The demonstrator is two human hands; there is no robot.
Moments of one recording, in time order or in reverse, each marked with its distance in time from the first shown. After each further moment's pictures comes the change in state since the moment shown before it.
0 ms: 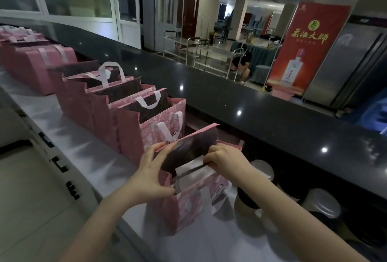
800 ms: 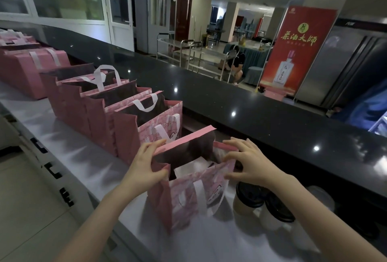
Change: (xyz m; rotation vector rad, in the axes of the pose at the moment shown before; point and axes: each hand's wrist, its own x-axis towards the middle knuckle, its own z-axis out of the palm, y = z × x) left_hand 0.021 -0.019 -0.004 -0.102 0.245 -0.012; right_hand -0.043 0.036 -0.016 0.127 -0.062 0.187
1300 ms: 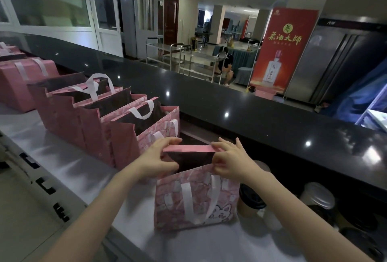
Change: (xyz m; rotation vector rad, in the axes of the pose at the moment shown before) left_hand 0.058 0.005 -0.014 -0.149 -0.388 -0.011; right_hand 0.042 -0.024 0.026 -0.031 0.055 0.077
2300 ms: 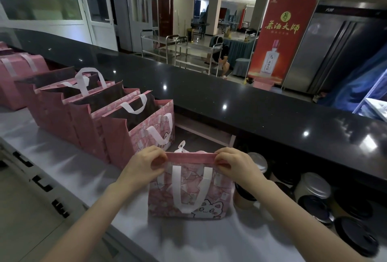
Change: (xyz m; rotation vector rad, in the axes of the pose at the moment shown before) left_hand -0.008 -0.048 0.022 0.477 0.278 0.305; right_hand -0.032 0.015 0.022 0.160 0.259 -0.046
